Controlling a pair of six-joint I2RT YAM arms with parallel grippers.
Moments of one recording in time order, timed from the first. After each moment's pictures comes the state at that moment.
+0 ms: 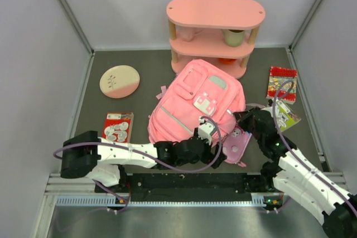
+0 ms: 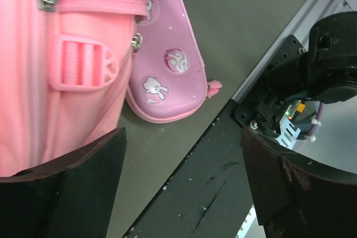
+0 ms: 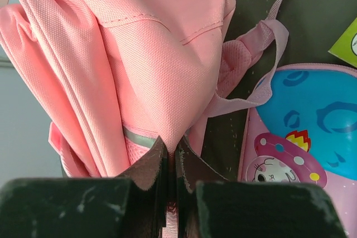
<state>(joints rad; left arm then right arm) -1.39 1.39 0.76 0.19 -0.30 -0.62 0.50 0.68 0.38 -0.15 0.30 1.10</state>
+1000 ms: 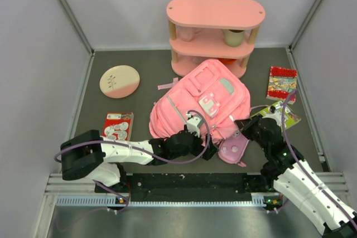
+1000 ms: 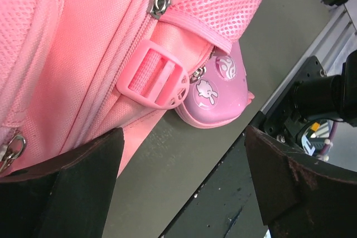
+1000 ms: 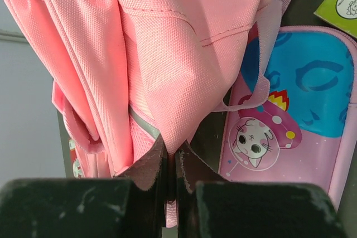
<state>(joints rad) -1.24 1.41 0.59 0.39 -0.21 -0.71 0.50 0.47 0.34 -0.34 0.21 1.09</state>
